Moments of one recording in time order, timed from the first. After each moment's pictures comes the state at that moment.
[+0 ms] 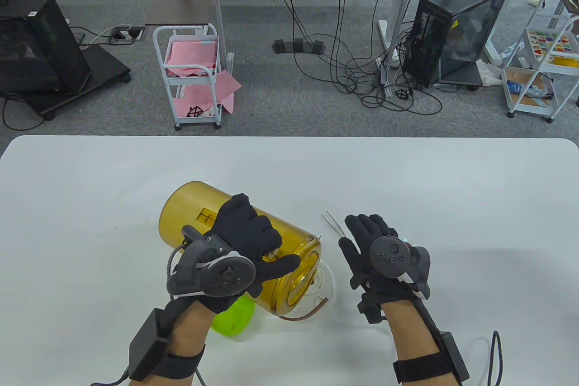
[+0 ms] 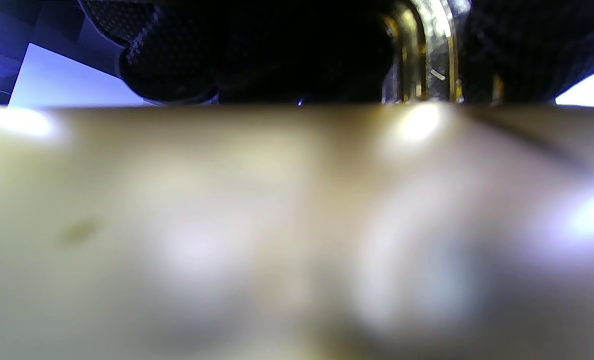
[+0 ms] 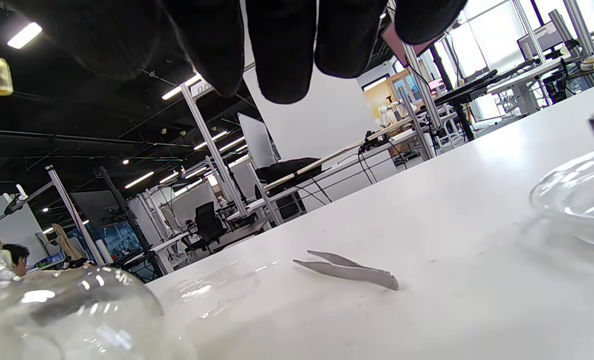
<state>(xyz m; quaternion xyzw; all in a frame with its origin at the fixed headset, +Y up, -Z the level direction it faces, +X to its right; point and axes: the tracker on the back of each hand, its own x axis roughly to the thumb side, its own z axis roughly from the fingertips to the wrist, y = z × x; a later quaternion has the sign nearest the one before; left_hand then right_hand) -0.124 -0.549 -0.287 0.23 -0.35 0.10 0.90 0.168 -0.700 -0.353 0.08 -0.09 0.96 0.25</state>
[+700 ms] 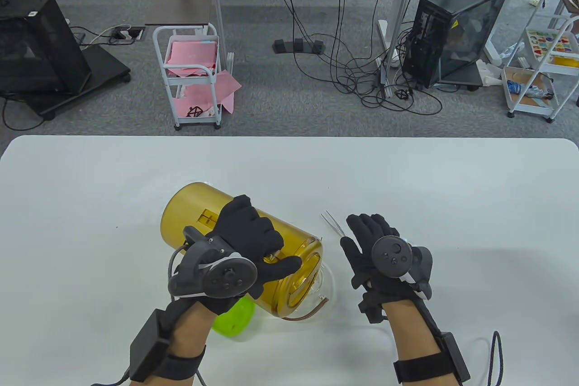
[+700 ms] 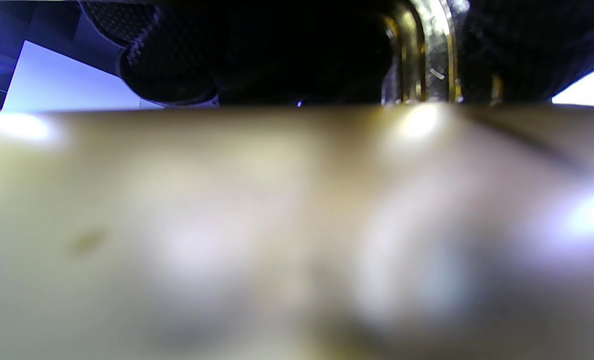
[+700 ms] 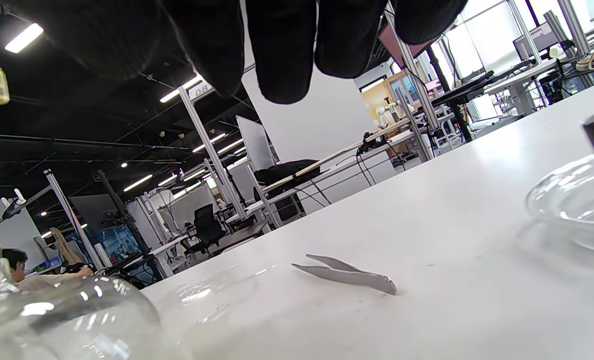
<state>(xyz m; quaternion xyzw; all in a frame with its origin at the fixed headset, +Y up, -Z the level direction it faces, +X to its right) -0.121 -0.550 -0.287 0.23 -0.35 0.10 0.90 0.171 -0.700 -0.353 0.08 -0.09 0.96 0.25</state>
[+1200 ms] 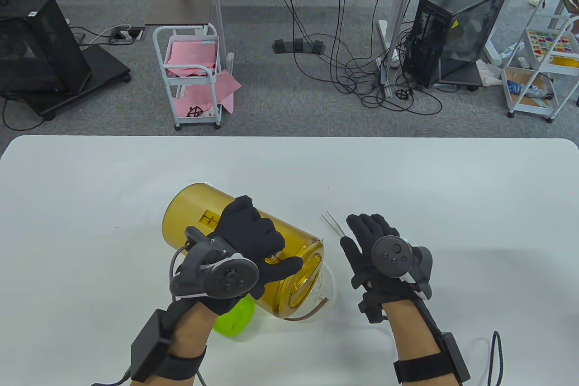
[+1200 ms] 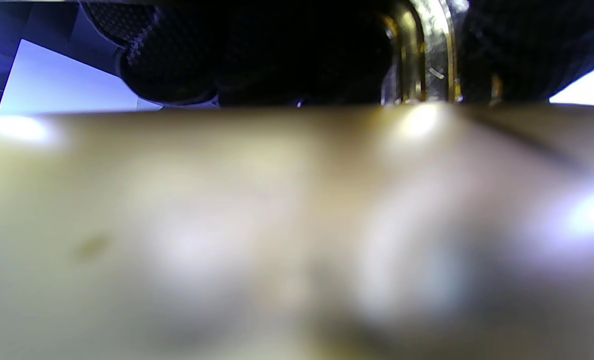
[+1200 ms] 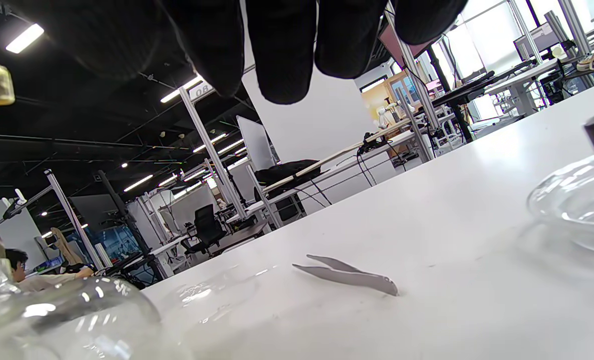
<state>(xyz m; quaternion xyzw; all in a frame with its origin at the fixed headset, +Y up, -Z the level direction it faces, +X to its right) -0.119 -0.551 -0.286 0.23 -0.35 0.10 0.90 0.171 -0.700 -0.353 0.08 -0.09 0.96 0.25</state>
